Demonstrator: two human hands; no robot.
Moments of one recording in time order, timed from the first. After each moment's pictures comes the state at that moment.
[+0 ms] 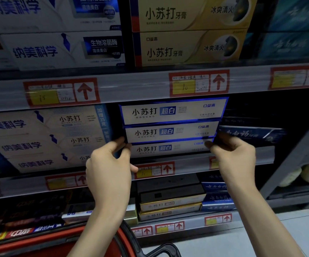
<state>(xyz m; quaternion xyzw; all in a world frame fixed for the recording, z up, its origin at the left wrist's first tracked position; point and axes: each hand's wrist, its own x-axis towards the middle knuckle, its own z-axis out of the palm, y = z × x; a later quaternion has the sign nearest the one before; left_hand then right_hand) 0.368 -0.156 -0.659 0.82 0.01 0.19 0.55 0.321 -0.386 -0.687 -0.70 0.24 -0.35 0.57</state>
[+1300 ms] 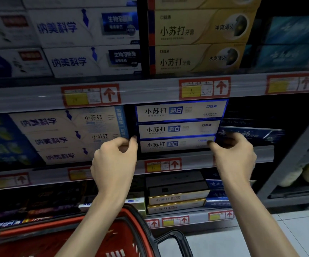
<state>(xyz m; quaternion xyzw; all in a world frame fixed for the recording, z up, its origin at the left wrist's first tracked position) 0.364 -0.127 -0.646 0.86 0.00 0.19 0.47 0.310 -0.355 -0.666 -0.74 0.34 -0.36 0.45</state>
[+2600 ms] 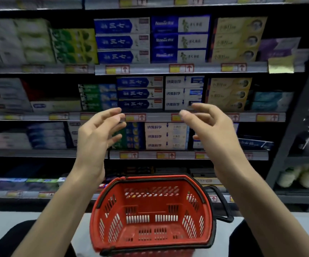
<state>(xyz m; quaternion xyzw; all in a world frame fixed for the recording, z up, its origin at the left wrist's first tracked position) 0.079 0.212 -0.433 0.64 -0.11 0.16 0.74 0.021 -0.010 -0.416 -0.74 0.01 -0.28 0.62</state>
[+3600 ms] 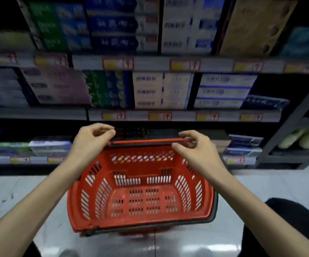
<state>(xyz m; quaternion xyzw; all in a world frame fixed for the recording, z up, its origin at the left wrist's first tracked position) 0.213 0.219 -0.596 0.85 -0.05 0.02 0.52 0.131 -0.052 -0.610 -0.89 0.13 -0.11 0.42</state>
